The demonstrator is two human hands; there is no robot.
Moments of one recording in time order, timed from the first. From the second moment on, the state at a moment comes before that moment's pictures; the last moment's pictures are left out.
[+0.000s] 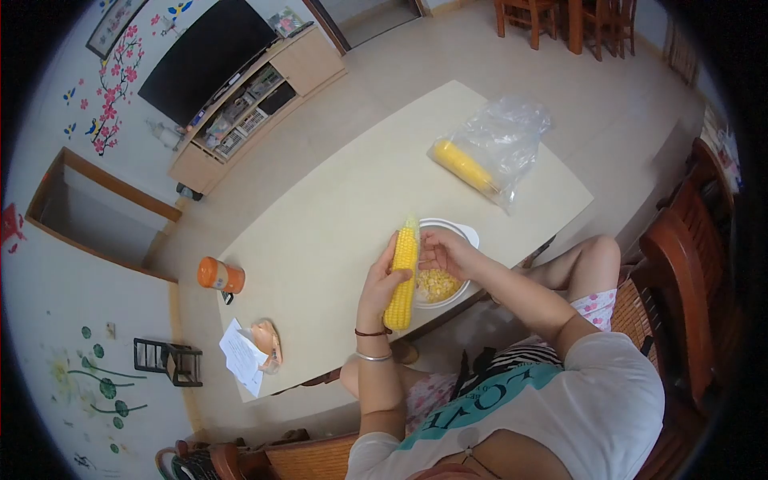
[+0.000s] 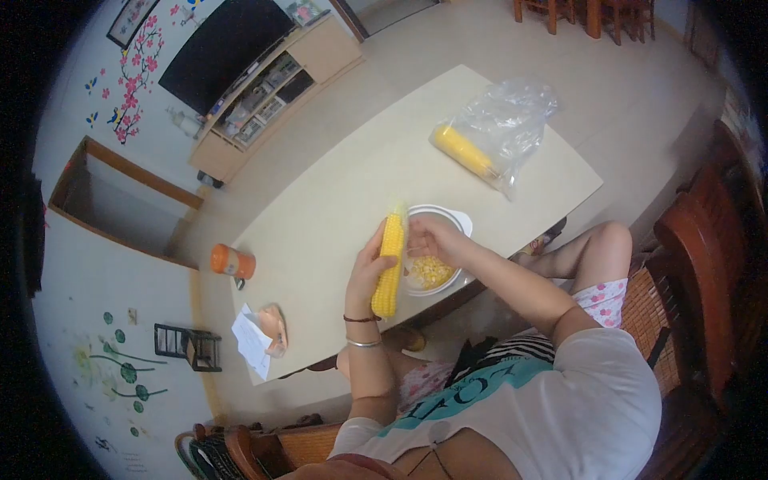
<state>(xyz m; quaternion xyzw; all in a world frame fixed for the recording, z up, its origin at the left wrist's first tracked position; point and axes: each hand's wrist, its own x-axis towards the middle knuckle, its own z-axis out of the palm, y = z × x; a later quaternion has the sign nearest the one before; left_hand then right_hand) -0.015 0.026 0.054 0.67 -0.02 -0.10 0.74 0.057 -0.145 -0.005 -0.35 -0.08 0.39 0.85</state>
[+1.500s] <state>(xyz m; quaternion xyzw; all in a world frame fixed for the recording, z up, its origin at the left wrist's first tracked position) -0.092 0.053 0.075 0.89 0.11 0.22 0.38 0.068 -0.143 0.000 -0.48 -0.03 0.45 0.75</state>
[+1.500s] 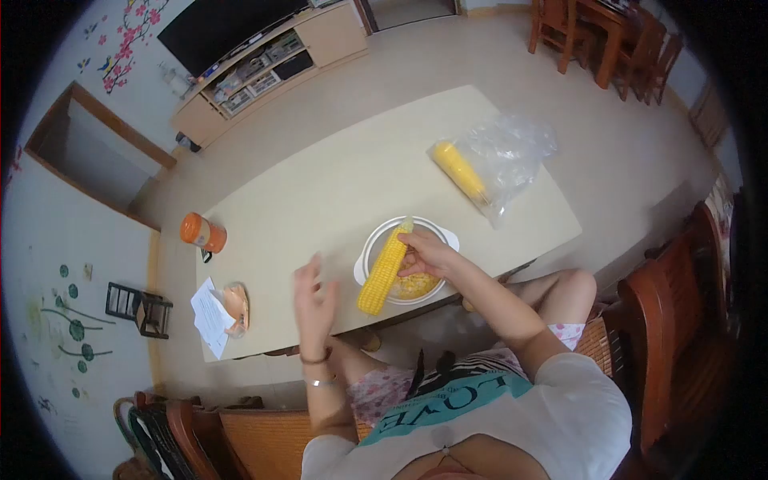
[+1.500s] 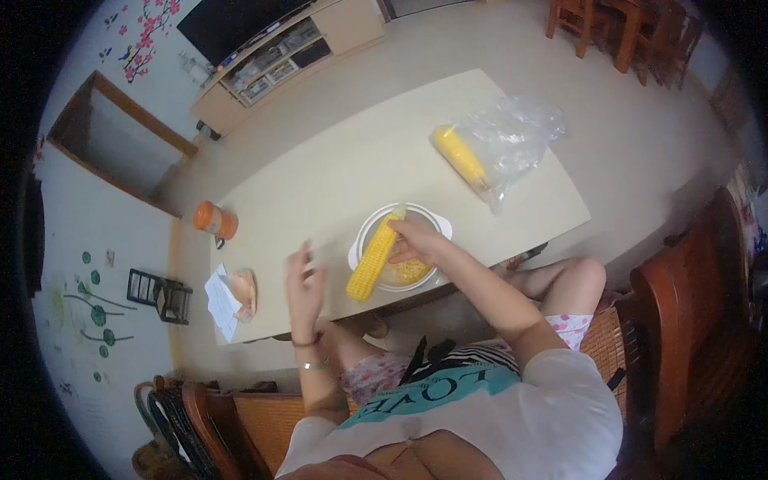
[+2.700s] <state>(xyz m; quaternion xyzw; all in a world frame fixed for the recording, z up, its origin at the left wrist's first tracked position) -0.317 -0.015 -0.080 0.69 0.45 0.32 0.47 0.069 -0.142 -0.002 -0.44 -0.02 0.46 0.77</state>
